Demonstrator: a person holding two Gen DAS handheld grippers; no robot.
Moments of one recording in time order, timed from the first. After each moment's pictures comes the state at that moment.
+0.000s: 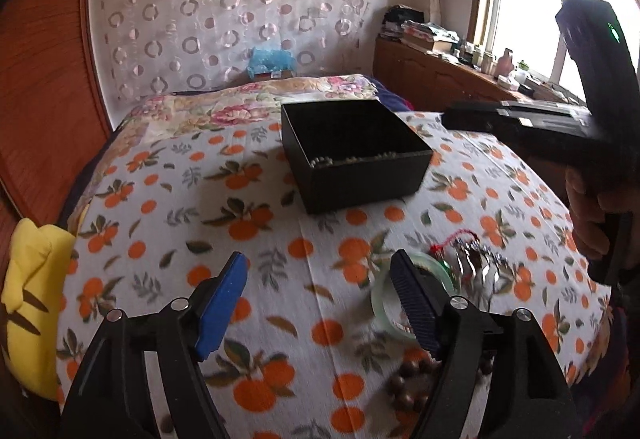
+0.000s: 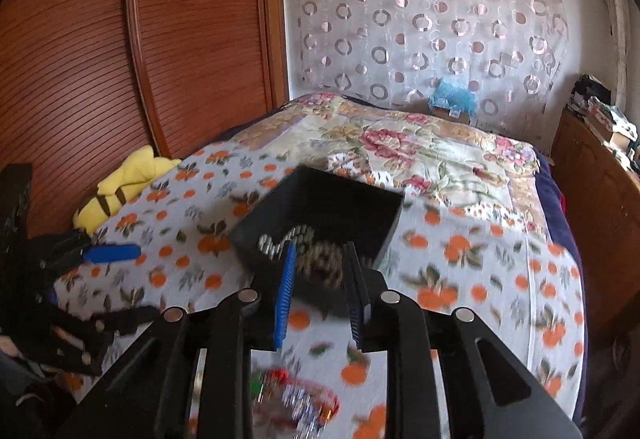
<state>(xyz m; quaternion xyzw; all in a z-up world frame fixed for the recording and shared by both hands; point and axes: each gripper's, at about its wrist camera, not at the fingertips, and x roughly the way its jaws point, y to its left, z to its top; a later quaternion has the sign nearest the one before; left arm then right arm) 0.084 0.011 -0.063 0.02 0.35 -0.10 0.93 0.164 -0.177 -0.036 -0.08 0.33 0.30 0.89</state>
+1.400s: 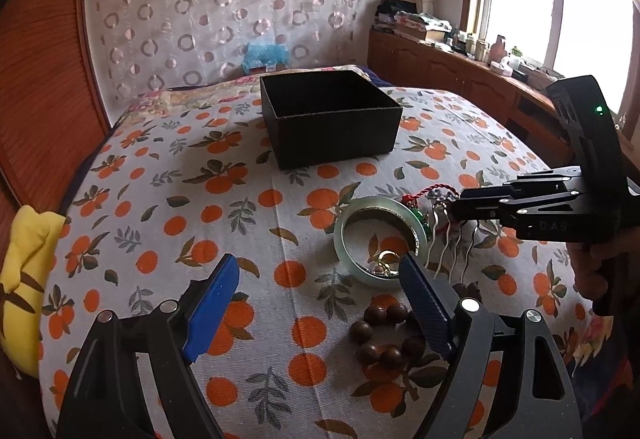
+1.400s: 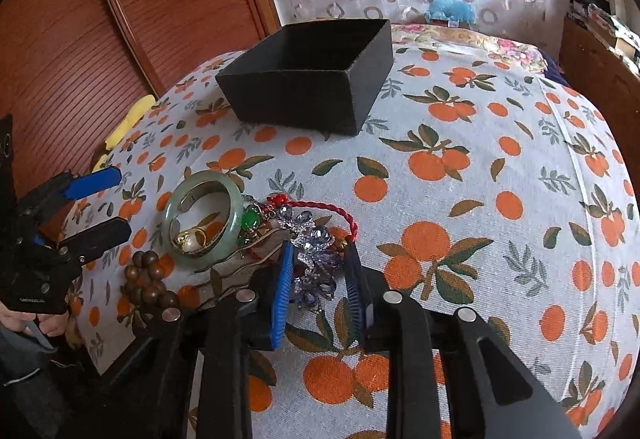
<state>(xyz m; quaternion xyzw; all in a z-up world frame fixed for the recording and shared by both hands) 0.053 -0.010 -0.083 0.03 0.36 -0.10 0.93 0.129 -0.215 -0.117 -0.03 0.45 0.30 0.84</state>
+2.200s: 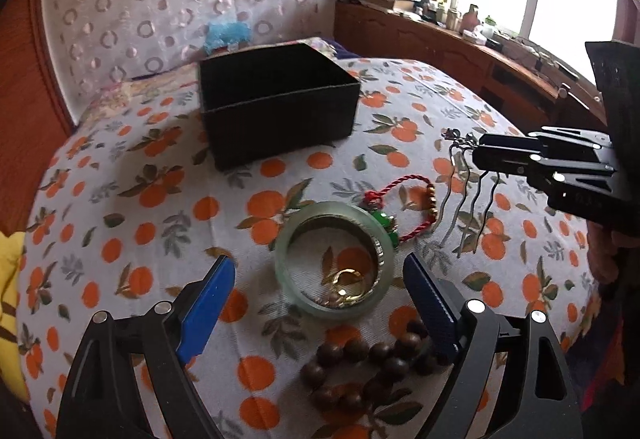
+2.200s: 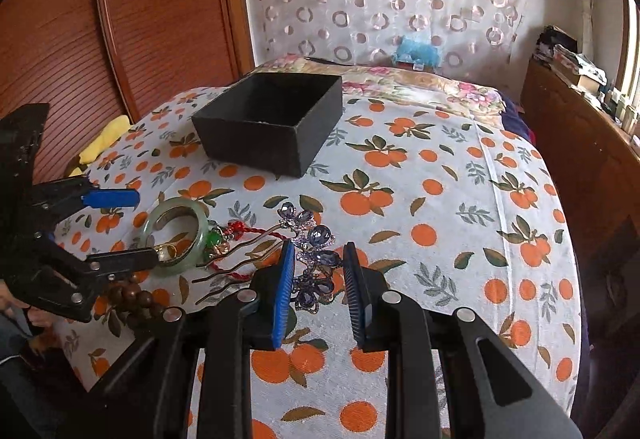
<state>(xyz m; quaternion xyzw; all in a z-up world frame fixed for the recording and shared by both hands) 0.090 -0.043 -0.095 0.05 0.41 -0.17 0.90 0.113 -0.249 -0.086 -0.06 0.38 0.24 0.89</state>
